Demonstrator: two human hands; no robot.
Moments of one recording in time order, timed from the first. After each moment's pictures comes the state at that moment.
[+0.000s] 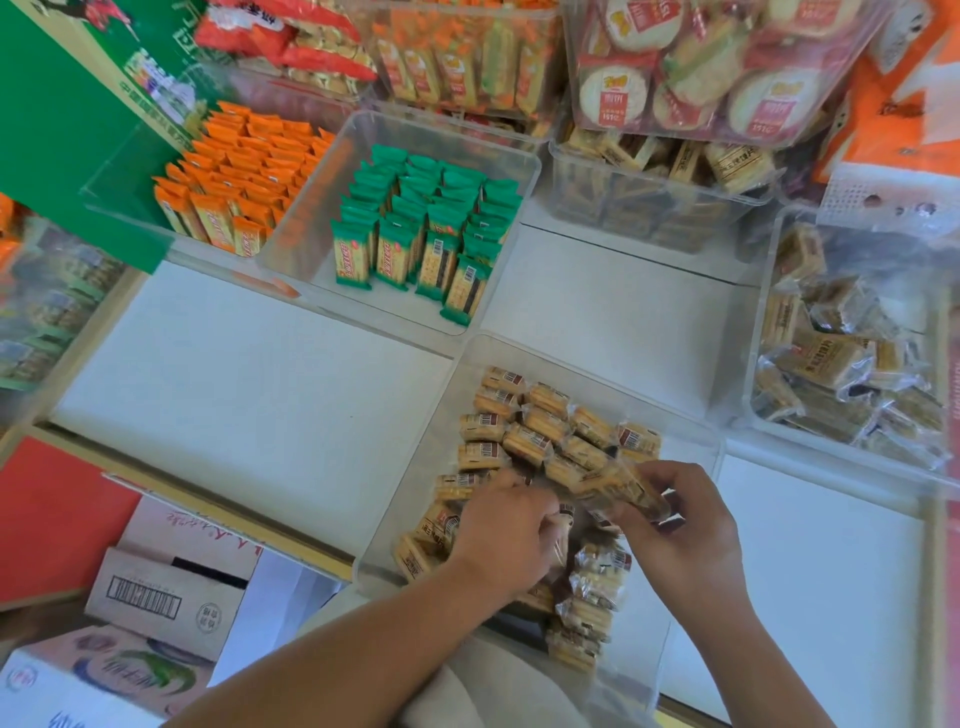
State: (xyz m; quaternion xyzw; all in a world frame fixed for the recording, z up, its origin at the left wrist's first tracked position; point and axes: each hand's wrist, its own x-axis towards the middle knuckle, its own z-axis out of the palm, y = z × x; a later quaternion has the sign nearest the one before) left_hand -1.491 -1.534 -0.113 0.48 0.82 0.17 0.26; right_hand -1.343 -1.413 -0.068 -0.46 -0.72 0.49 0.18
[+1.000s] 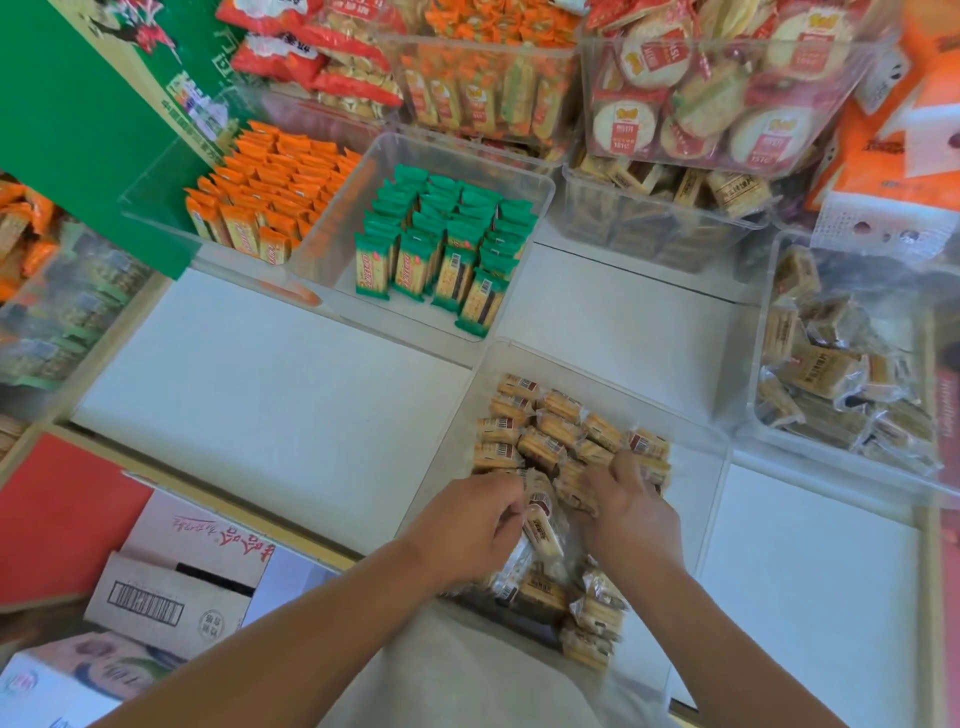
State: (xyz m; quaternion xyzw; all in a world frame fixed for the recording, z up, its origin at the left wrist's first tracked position) left_hand -1.544 -1.577 -0.089 0.52 0.76 0.22 0.32; right_hand -1.385 -1.430 -0.094 -0.38 -0.90 0.19 -0.10
